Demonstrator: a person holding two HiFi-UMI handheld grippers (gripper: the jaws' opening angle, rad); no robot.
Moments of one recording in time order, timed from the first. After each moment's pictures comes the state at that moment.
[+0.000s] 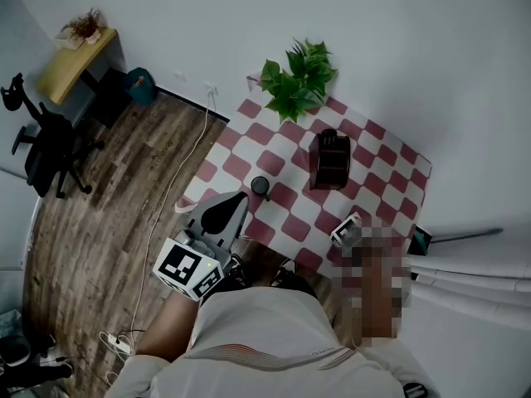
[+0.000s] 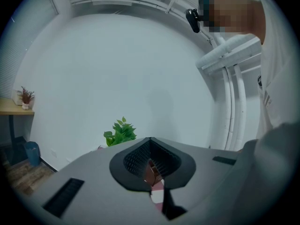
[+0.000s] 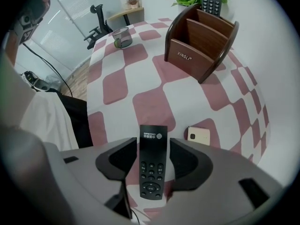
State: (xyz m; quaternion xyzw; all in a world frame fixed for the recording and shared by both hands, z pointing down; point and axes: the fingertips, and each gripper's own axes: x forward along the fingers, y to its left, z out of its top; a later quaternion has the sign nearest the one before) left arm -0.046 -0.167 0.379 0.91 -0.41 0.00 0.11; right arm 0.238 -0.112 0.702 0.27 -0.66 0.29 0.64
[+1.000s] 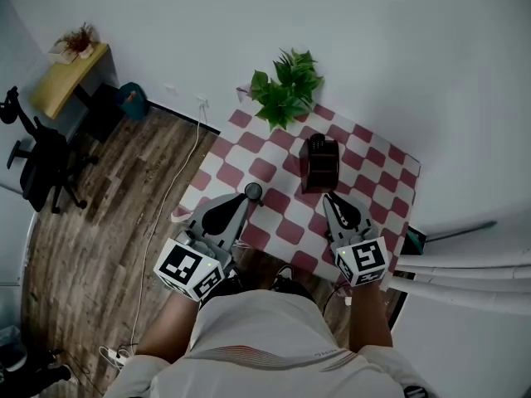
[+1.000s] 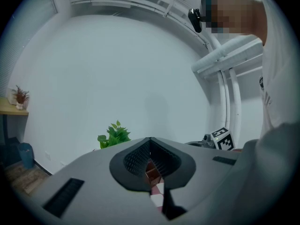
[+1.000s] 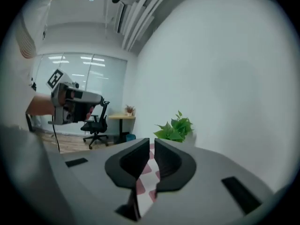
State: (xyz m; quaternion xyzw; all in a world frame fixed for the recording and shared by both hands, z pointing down) left arm -0.034 -0.163 0.365 0.92 -0.38 -0.02 0.10; right arm 0.138 -0.183 0.430 0.48 -0.86 0.01 0.14
